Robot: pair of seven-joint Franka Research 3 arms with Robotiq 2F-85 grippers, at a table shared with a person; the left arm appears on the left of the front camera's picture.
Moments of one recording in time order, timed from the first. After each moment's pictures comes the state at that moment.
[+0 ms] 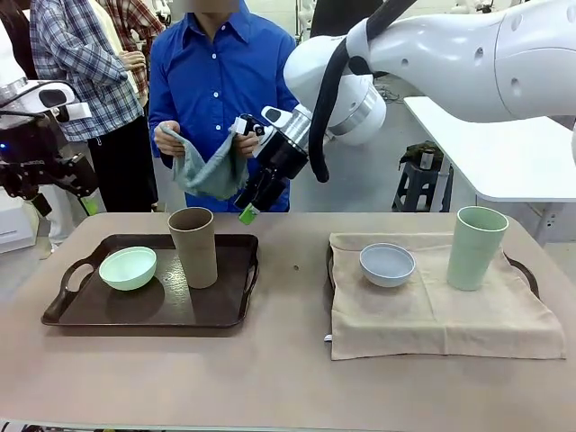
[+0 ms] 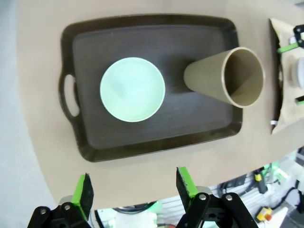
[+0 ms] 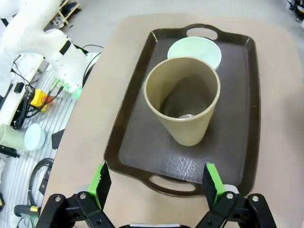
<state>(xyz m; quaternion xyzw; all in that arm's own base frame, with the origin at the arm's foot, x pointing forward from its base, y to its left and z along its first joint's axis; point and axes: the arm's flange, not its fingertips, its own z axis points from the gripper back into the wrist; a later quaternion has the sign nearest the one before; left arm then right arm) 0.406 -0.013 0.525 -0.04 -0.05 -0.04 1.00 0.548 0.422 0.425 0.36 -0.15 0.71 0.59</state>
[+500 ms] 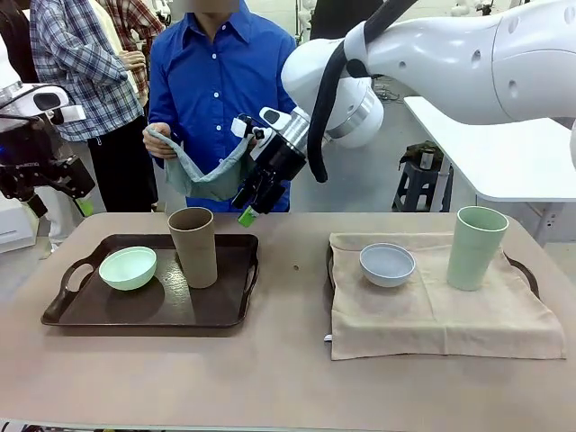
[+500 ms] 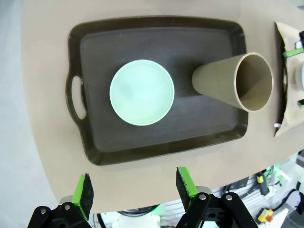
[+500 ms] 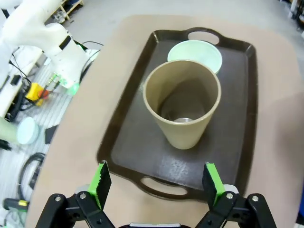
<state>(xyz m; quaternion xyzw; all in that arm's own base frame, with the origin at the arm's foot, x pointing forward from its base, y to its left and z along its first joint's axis) 0.413 0.002 0.518 -0.04 -0.06 -0.03 1.00 0.550 0.425 0.418 0.35 -0.17 0.73 0.56</state>
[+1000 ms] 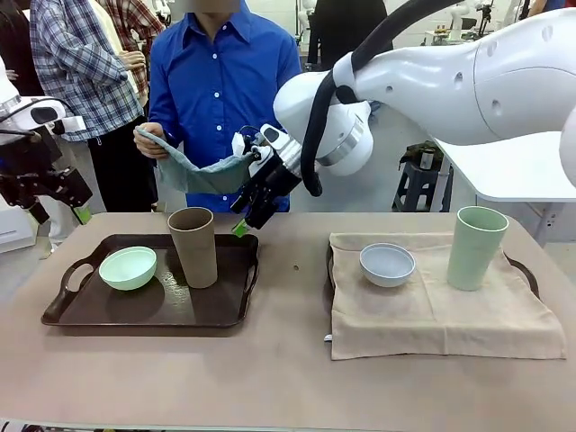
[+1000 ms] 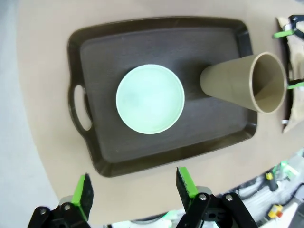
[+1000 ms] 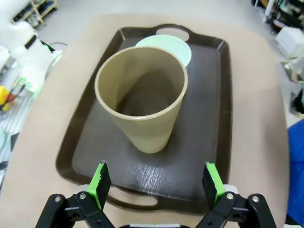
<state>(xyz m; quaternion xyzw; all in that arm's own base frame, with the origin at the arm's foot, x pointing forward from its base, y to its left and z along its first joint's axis) 0.422 0.015 0.494 -0.05 -0.06 -0.06 1.00 0.554 0.435 0.377 0.32 -0.24 0.71 0.58</state>
